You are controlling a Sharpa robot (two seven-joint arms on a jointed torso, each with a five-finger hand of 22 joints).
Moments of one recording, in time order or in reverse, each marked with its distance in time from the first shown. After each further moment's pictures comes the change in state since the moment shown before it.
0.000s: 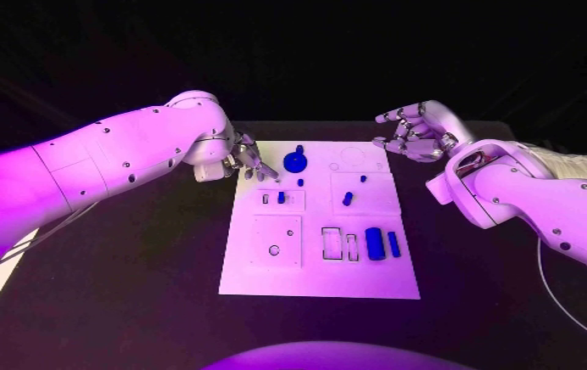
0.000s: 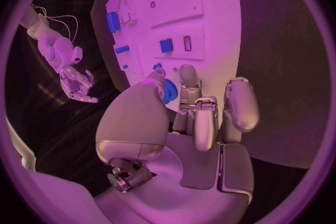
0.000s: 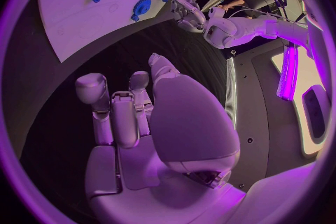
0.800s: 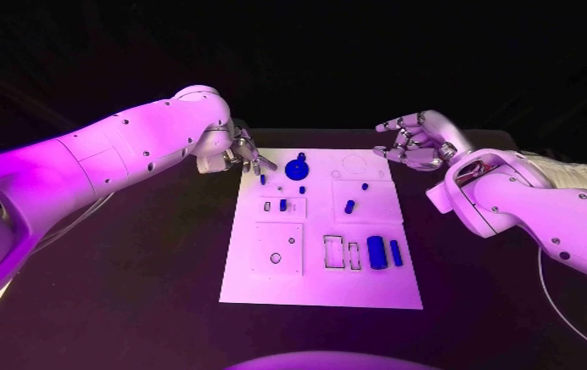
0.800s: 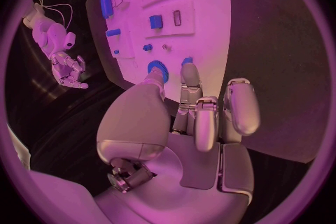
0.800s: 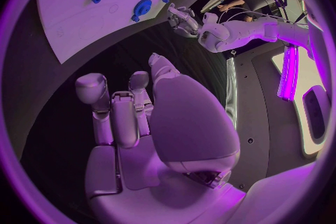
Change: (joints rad) left arm 0.028 0.086 -0.002 -0.186 -0.002 0.045 0.021; left_hand -0.005 0.017 -0.110 0.041 -0.030 0.048 -0.015 0.018 -0.017 0.018 -0.011 0.013 -0.036 -0.001 0.001 0.000 0.001 0.000 0.028 0.001 0.037 0.008; right arm -0.002 0.009 0.000 -0.010 0.000 0.002 0.000; right_hand 0.000 0.000 0.000 0.000 0.000 0.000 0.000 0.000 0.000 0.000 0.000 0.000 0.000 0.000 0.000 0.000 0.000 0.000 0.000 0.000 0.000 0.000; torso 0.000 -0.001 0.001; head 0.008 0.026
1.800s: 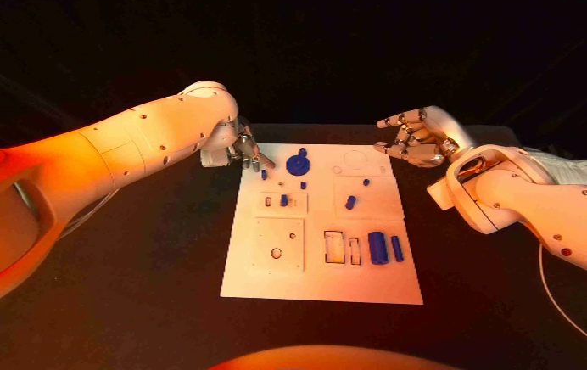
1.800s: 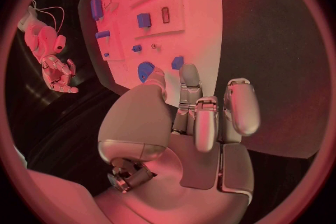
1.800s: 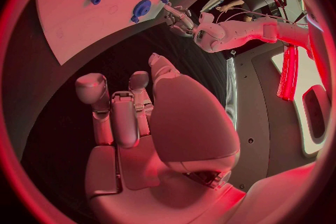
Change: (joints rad) left arm 0.000 0.060 -0.018 -0.100 -0.037 0.042 0.001; left_hand 0.021 0.021 -0.011 -0.006 0.000 0.007 -0.007 0.021 0.015 0.007 -0.007 0.010 0.001 0.003 -0.003 0.000 0.000 0.000 0.004 -0.004 0.000 0.000; right arm 0.000 0.003 0.000 0.000 0.000 0.004 0.000; right_hand 0.000 0.000 0.000 0.000 0.000 -0.001 -0.001 0.000 0.000 -0.002 -0.002 0.000 -0.002 0.000 0.000 0.000 0.001 0.000 0.000 0.000 0.000 0.000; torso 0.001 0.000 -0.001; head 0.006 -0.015
